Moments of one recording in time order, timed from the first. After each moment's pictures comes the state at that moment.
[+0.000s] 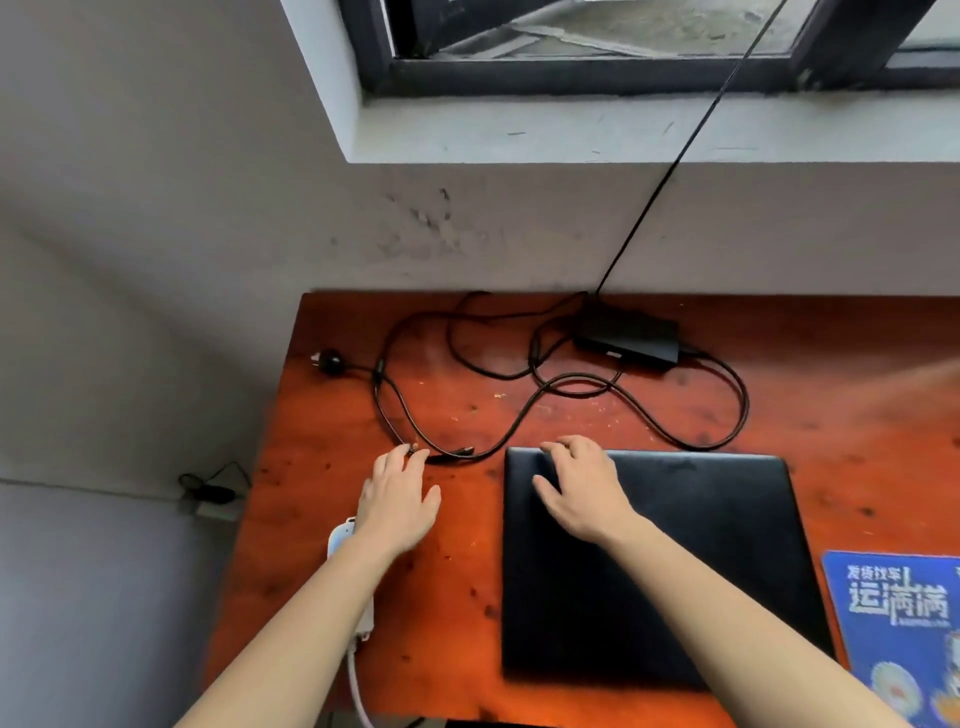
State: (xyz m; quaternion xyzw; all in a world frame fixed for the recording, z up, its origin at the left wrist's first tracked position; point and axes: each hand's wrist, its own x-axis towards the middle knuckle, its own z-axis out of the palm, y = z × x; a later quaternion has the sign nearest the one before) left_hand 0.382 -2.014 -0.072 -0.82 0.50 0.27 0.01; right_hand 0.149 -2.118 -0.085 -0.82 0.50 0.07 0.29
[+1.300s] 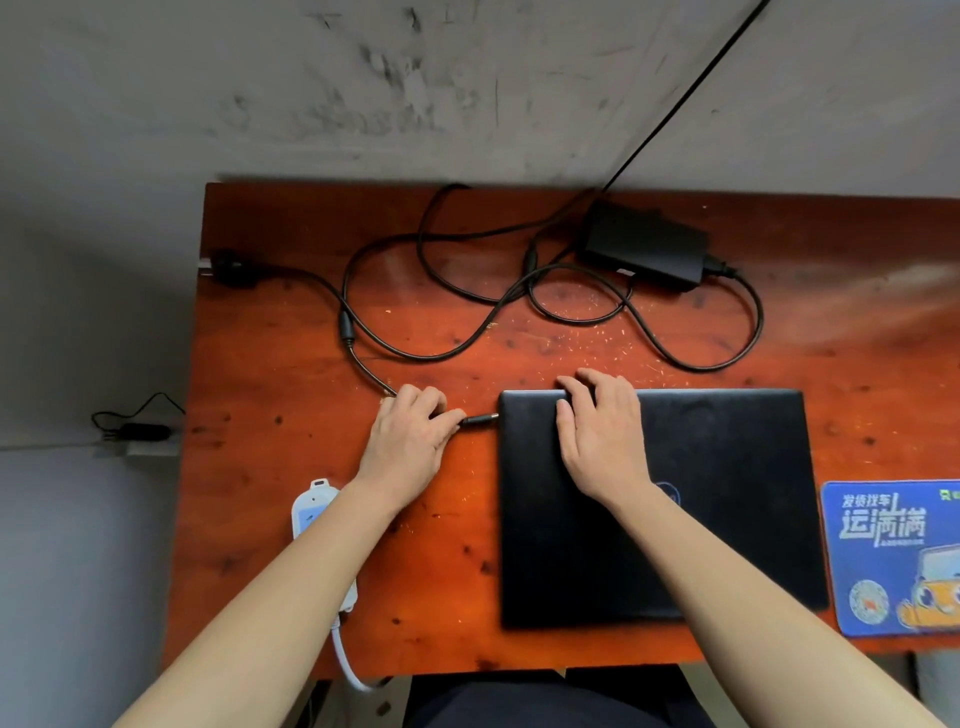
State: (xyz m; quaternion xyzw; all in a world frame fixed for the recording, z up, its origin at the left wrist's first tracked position) left_hand 0.390 -2.035 -0.144 -0.68 0.71 0.17 -0.12; right_hand 0.141 -2.115 -0.137 -0.81 0.56 0.00 0.16
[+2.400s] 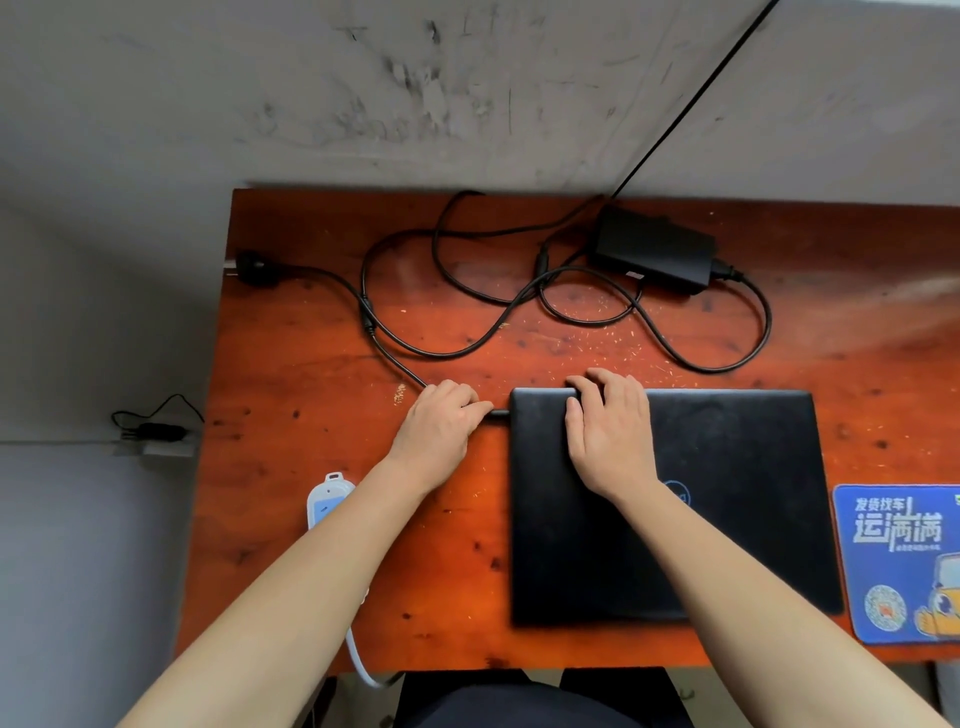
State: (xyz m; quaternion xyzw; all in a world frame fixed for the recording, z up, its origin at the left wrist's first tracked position) left_hand 0.377 -2.051 -0.139 -0.64 0.74 0.19 -0.11; right_hand 0.143 -2.111 -0.140 -0.81 0.58 0.01 0.14
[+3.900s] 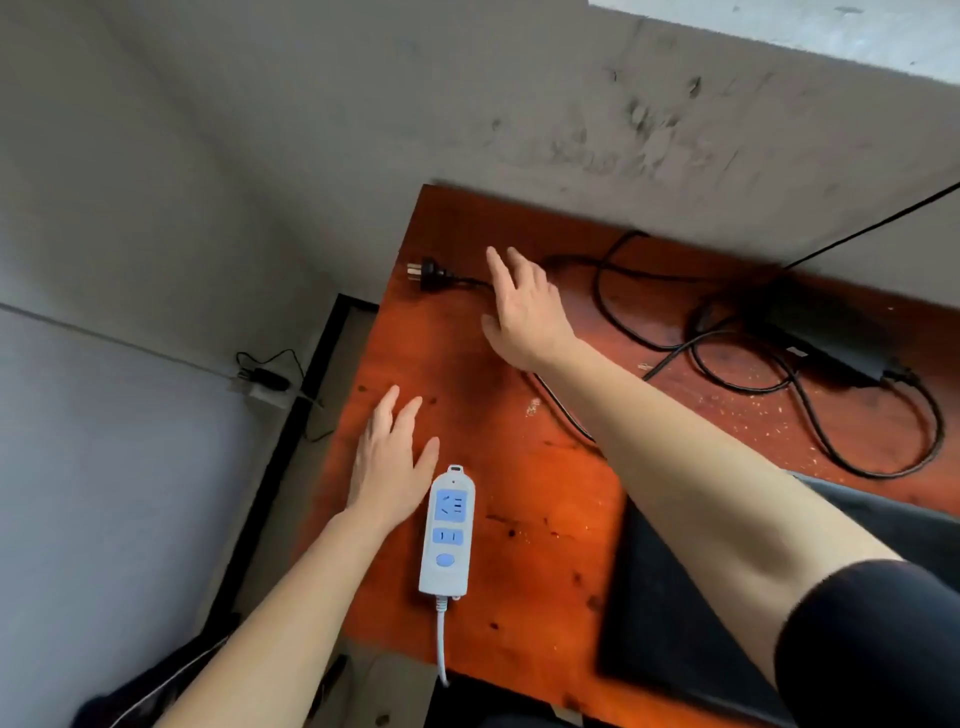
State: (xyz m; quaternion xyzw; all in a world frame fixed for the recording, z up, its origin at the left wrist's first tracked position) left_hand 0.502 -1.935 -0.125 -0.87 0.37 0.29 -0.14; right_hand 0.434 -2.171 -0.104 -0.90 0.36 0.03 0.24
